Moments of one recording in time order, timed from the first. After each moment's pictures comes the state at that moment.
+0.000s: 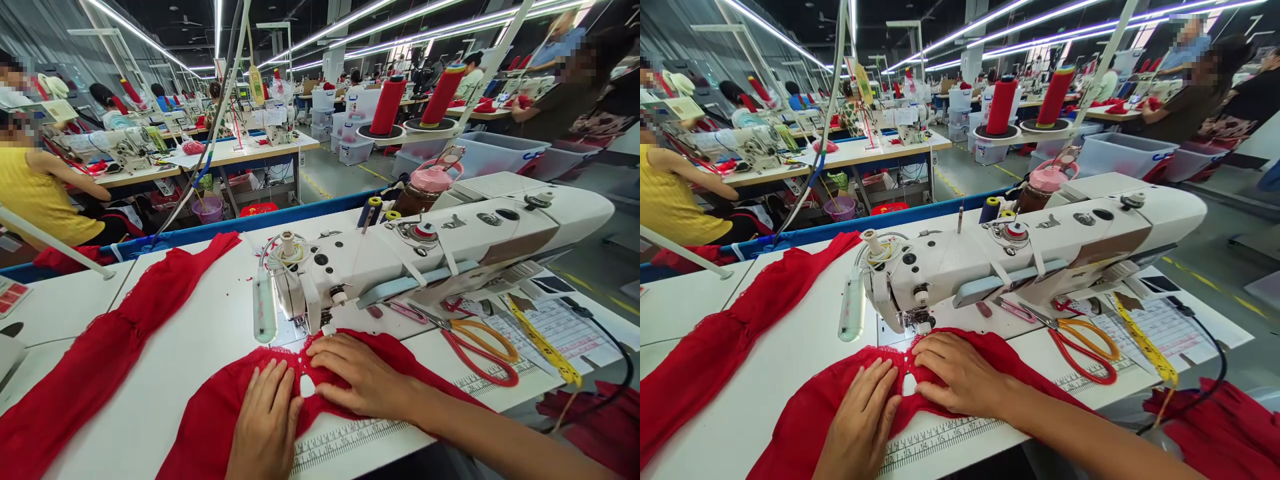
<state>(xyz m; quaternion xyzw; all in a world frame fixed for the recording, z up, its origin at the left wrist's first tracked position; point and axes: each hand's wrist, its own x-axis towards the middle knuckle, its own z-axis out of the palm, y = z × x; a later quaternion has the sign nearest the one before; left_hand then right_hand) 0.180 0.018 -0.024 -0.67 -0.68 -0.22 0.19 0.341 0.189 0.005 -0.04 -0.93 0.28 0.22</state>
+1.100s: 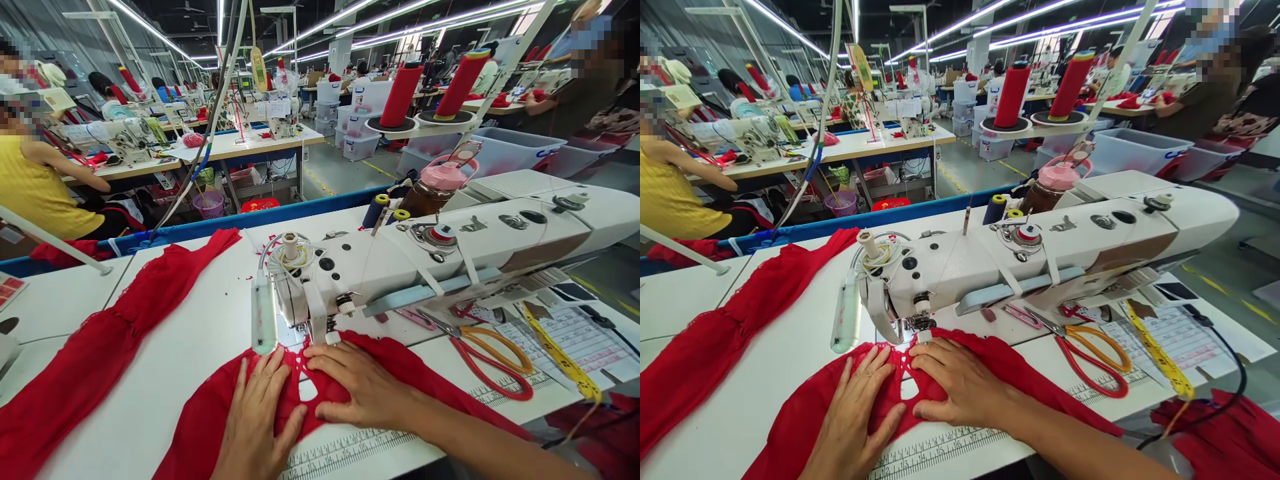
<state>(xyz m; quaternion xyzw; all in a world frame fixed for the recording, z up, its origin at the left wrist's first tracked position) 0.164 0.019 -0.029 -0.69 -0.70 -0.14 0.12 0.345 0.191 -0.008 -0.08 -0.94 0.29 0.13</state>
